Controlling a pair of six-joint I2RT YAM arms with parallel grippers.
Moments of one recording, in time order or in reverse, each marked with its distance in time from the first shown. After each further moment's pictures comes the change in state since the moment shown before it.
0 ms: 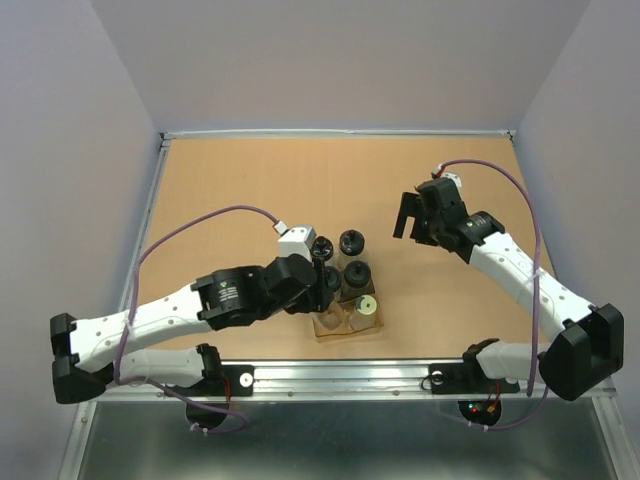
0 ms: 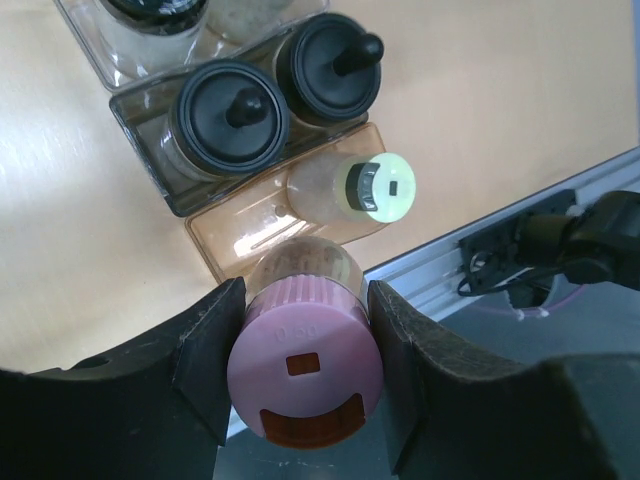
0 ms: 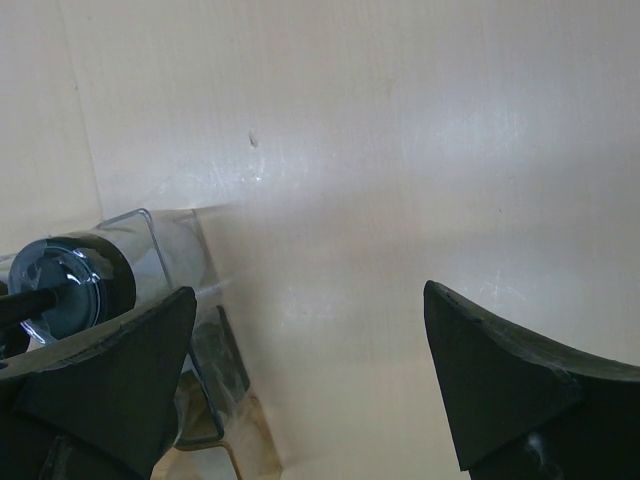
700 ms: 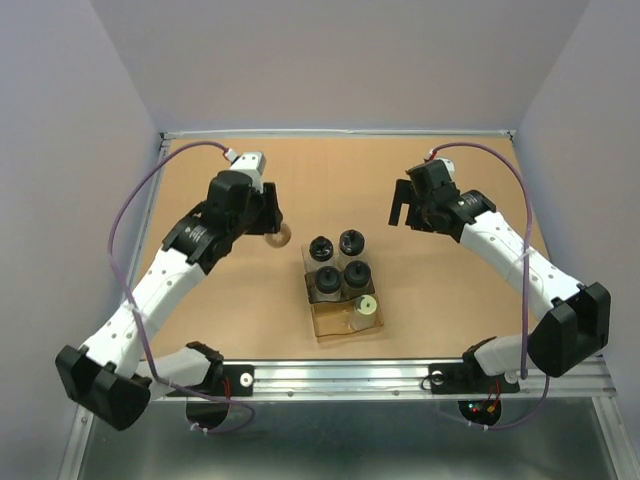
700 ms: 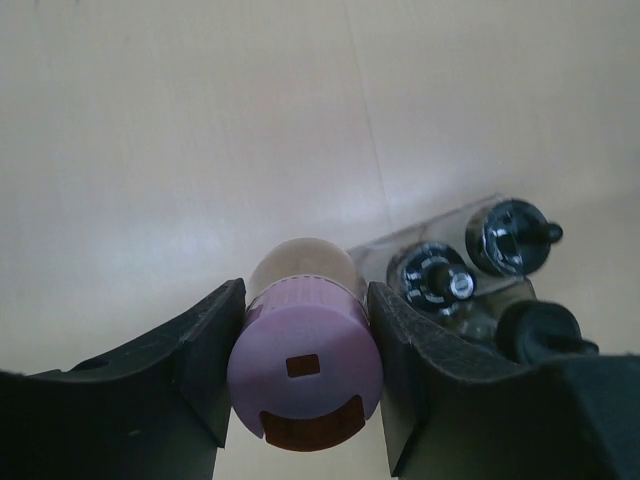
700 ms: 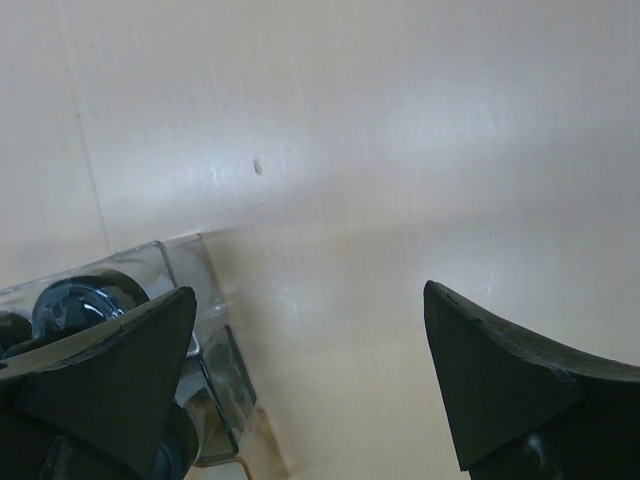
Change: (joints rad) left arm 0.716 0.151 0.149 0.164 0.237 0.605; right arm 0.019 0.113 0.182 -0.119 0.044 -0.016
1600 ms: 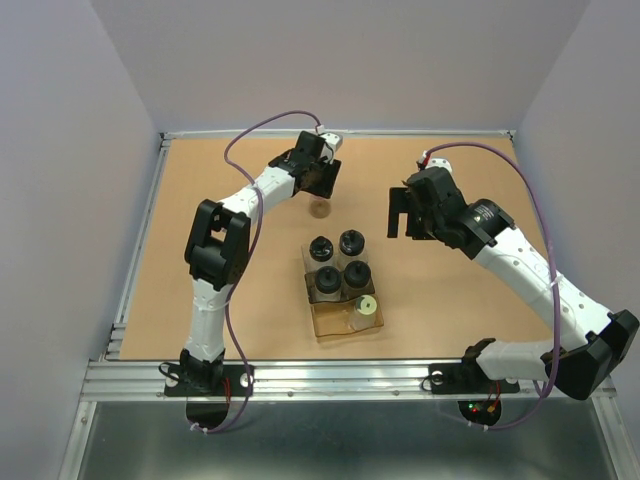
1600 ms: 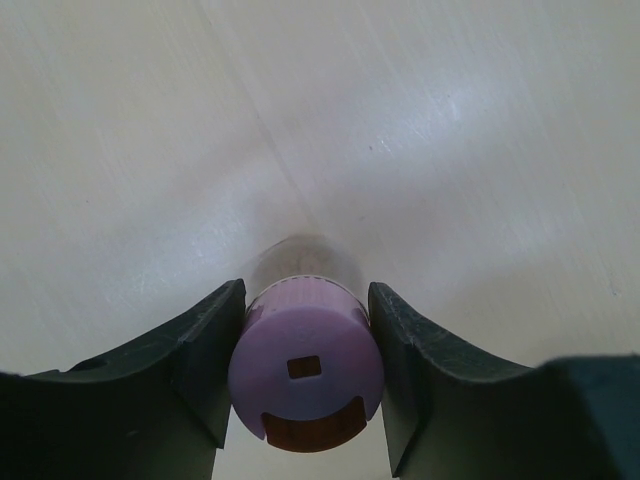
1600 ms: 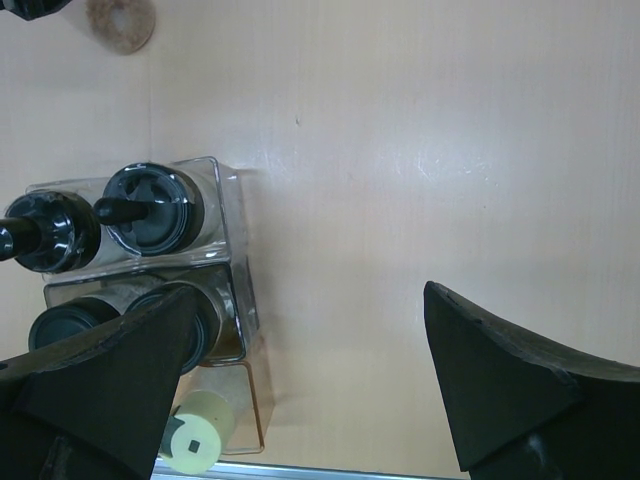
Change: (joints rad) left arm -0.007 0.989 0.589 0.200 0.154 0.280; right arm 0.141 -0.127 0.077 -0.147 0.047 -0.052
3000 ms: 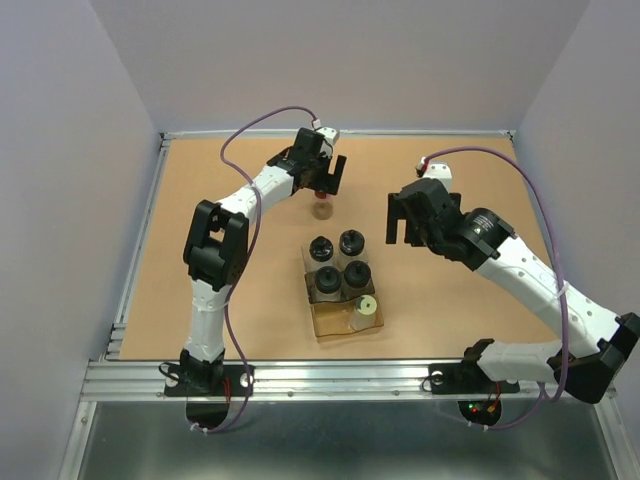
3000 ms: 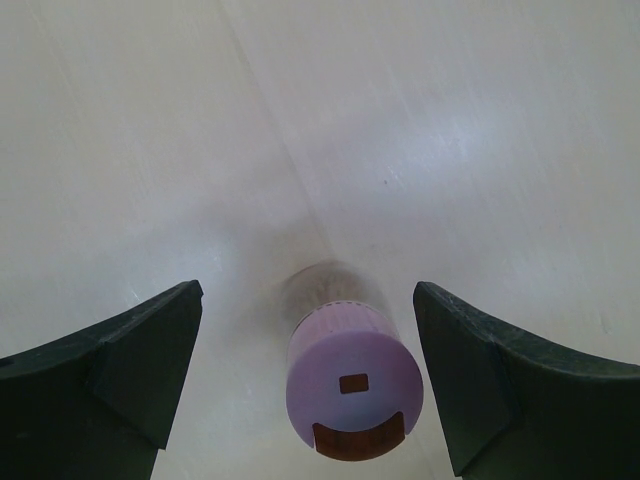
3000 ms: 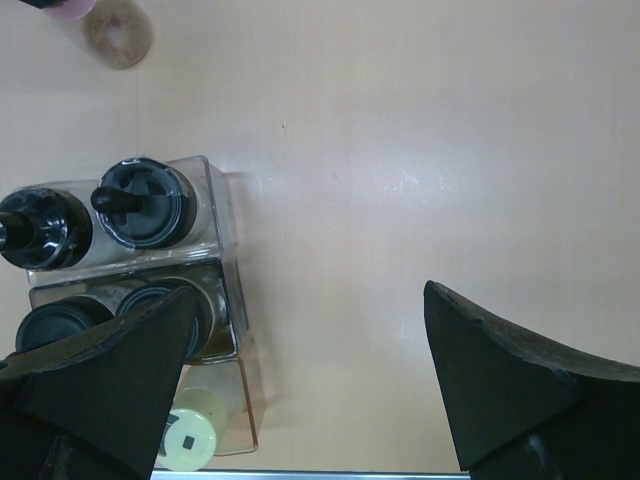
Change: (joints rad) left arm -0.001 -0.015 0.005 0.043 -0.050 -0.041; right arm 0.121 -0.042 0.000 -0.042 0.167 0.062
